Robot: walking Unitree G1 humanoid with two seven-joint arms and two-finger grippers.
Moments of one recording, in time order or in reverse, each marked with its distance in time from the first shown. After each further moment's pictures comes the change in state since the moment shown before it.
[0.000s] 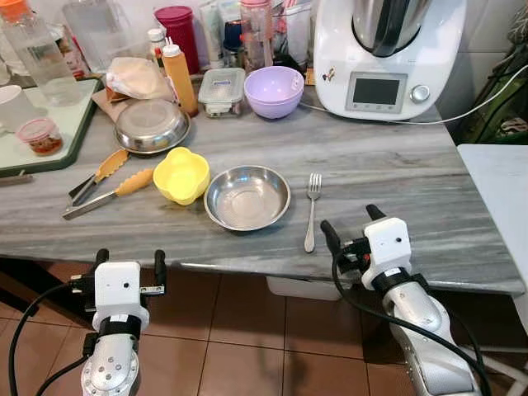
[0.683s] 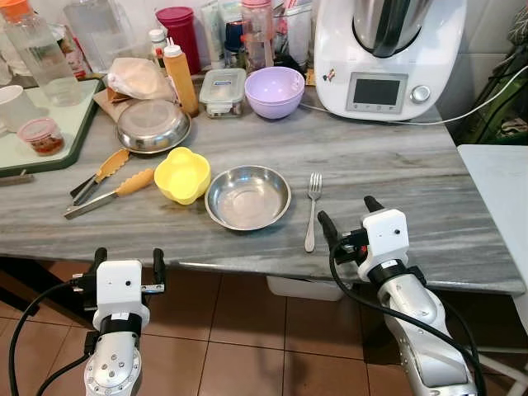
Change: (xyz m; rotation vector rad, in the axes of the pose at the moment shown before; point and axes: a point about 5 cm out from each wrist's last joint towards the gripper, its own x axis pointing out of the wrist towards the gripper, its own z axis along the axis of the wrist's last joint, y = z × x) left arm 0.002 -0.001 0.001 0.021 -0.003 0.019; right arm 0.008 0.002 0.009 0.019 -0.036 -0.011
